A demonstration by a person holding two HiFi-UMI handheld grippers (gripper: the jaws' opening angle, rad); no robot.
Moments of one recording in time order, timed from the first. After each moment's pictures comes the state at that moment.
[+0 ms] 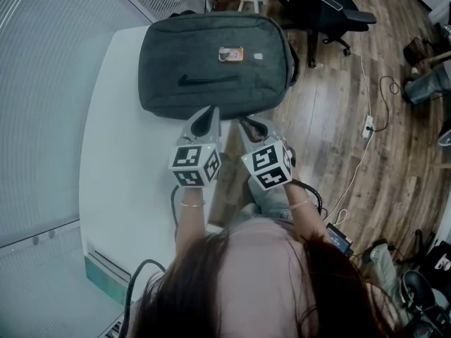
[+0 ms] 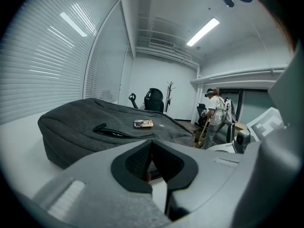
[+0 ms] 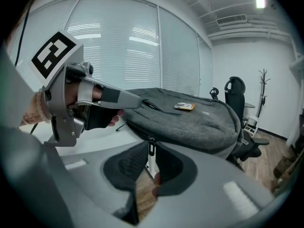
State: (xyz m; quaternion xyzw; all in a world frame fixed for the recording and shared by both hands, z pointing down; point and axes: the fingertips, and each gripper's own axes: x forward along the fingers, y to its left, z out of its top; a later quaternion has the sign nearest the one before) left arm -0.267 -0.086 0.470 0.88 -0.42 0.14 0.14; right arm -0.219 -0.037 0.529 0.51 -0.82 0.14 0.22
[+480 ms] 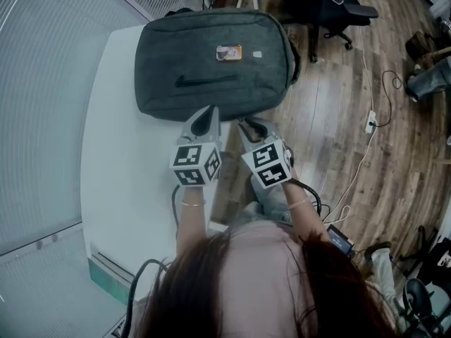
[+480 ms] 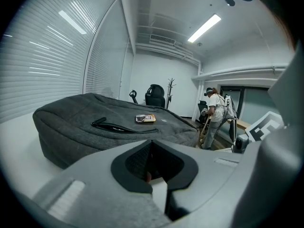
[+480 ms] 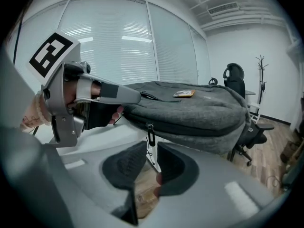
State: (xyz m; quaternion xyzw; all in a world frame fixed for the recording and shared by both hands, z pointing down) left arm -0.265 -0.096 0.488 0.88 -0.43 0.16 0.14; right arm -0.222 -0.041 0.557 0.50 -0.82 0.19 0.20
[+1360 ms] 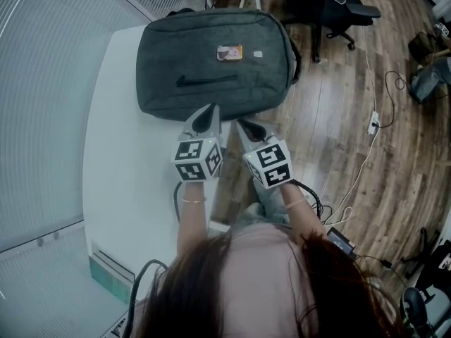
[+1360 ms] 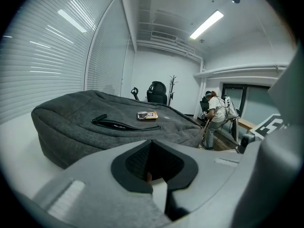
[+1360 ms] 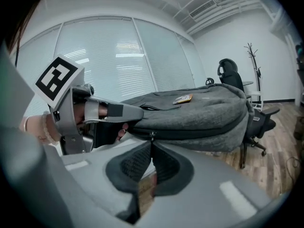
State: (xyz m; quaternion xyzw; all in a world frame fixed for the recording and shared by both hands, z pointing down) left arm -0.264 -0.101 0.498 0.87 -0.43 0.18 0.15; right arm -0.225 -0.046 0.545 0.51 -0.83 0.23 0.09
